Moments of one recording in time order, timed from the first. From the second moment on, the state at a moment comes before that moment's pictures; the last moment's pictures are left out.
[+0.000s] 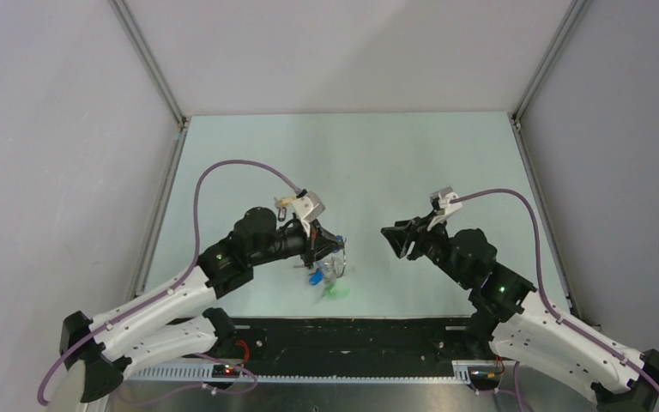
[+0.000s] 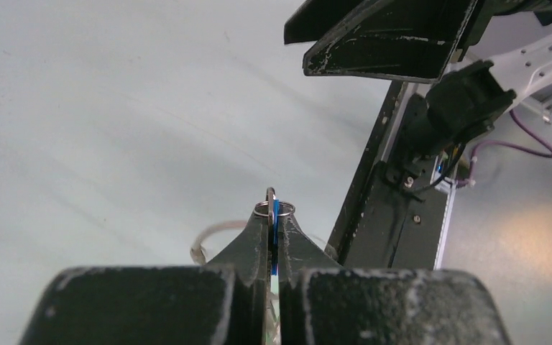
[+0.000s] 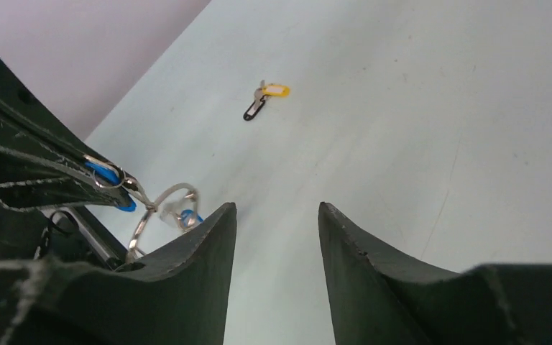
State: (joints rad) left arm -0.87 0.88 0.67 -0.01 0.30 -0.22; right arm 0.87 0.62 0.56 -0.06 0.17 0.42
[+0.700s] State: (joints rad) left arm -0.87 1.05 1.06 -0.61 0.27 0.12; right arm 0.87 0.81 0.54 0.17 -0.35 0.07
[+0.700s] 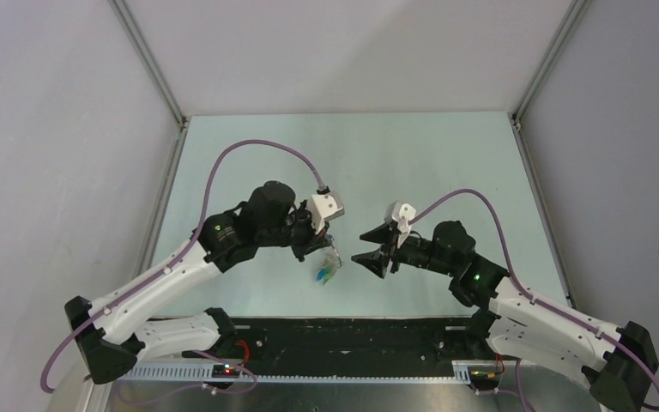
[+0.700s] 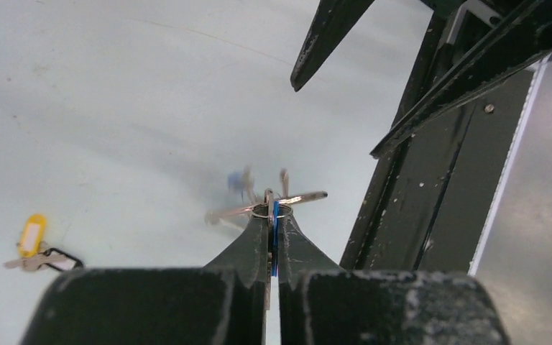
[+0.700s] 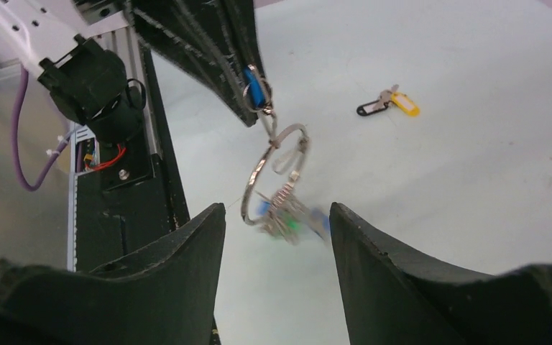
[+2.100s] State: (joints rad) left arm -1.00 1.05 1.26 -0.90 0.03 0.91; right arm 0.85 1.04 0.55 0.57 -0.54 -0.14
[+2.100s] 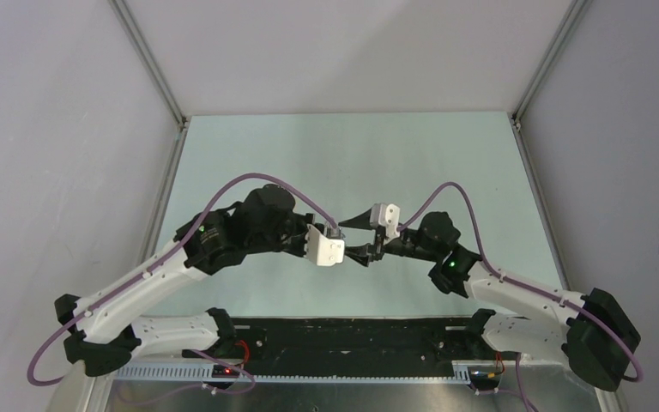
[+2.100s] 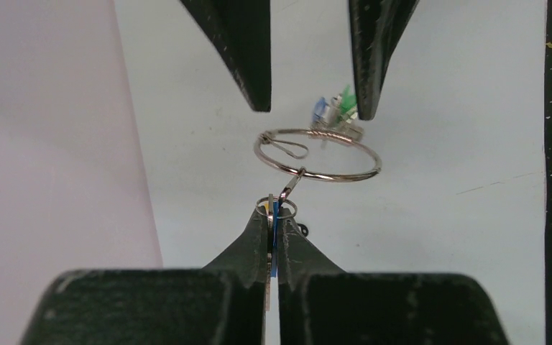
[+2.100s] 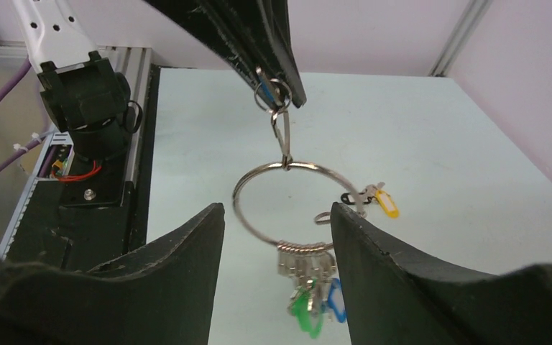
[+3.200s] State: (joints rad) left arm -1.10 1.05 1.30 -0.90 -0.10 1.09; right arm 0.86 1.22 0.68 0.62 -0.66 -0.09
